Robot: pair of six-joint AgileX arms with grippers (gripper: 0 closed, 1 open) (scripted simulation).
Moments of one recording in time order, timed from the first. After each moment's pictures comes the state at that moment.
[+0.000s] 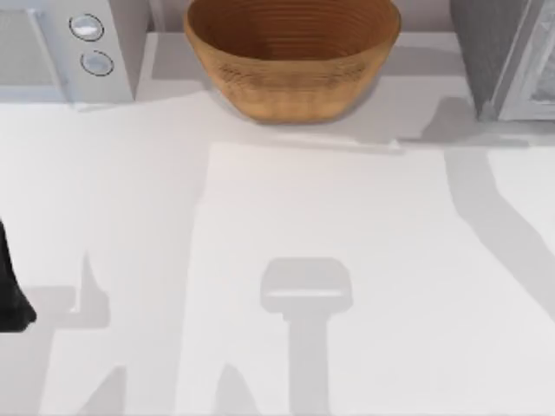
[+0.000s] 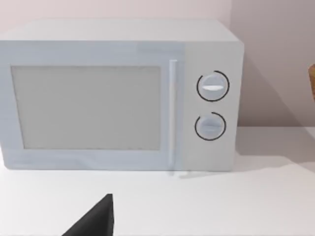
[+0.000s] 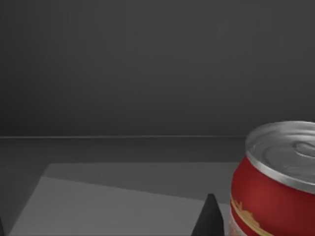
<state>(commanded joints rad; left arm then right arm) 0.00 0.00 0.00 0.00 0.00 0.00 0.54 1.23 1.86 -0.63 0.57 0.01</state>
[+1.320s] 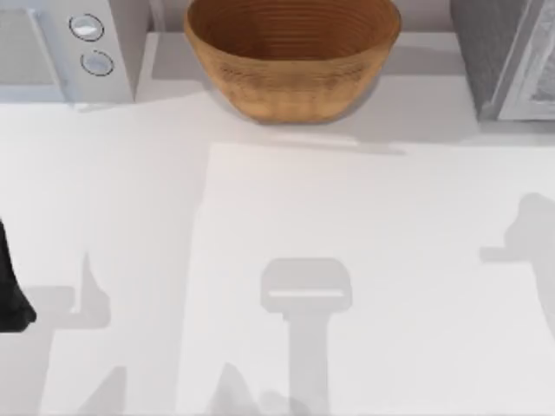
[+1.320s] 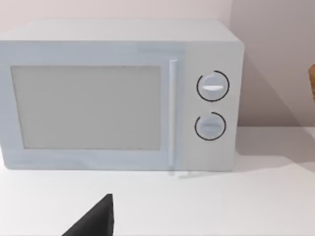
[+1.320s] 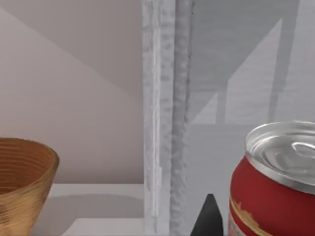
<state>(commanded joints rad) 0.00 0.00 0.00 0.00 0.00 0.00 0.20 0.44 0.63 -0.22 0.21 0.01</state>
